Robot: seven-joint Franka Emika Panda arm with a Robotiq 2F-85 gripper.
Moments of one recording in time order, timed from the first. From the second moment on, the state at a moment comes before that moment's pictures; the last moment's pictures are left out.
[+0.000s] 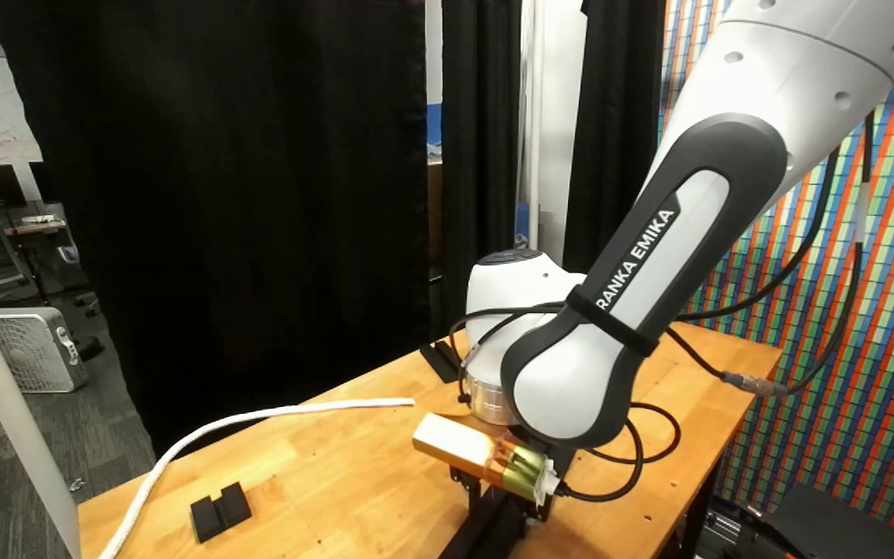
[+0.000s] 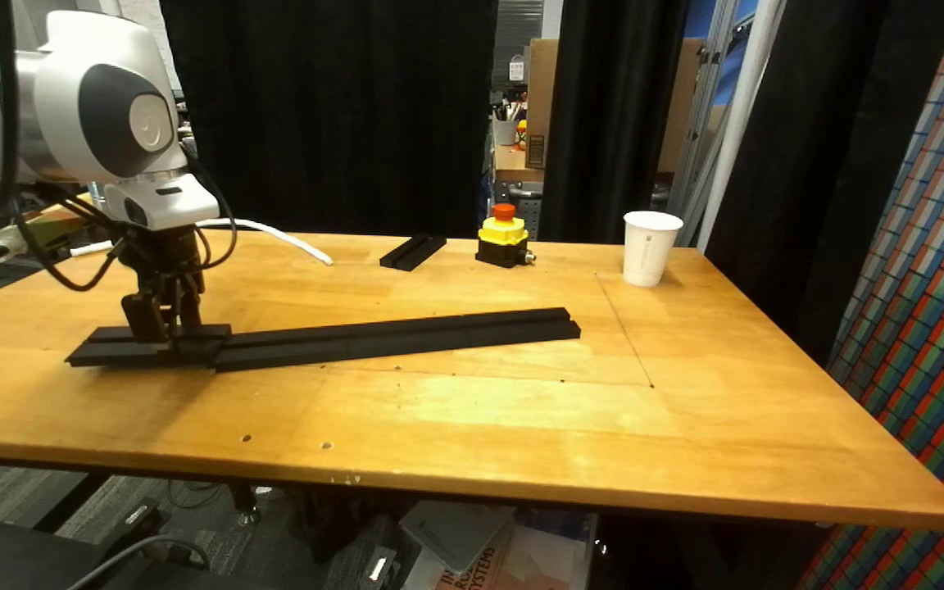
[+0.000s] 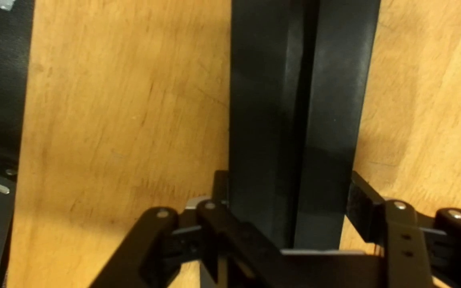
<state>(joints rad) 0.33 0.11 0.20 -2.57 0.06 2.69 1.59</state>
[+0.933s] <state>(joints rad) 0.33 0.10 0.21 -2.57 0.13 2.68 1.54</state>
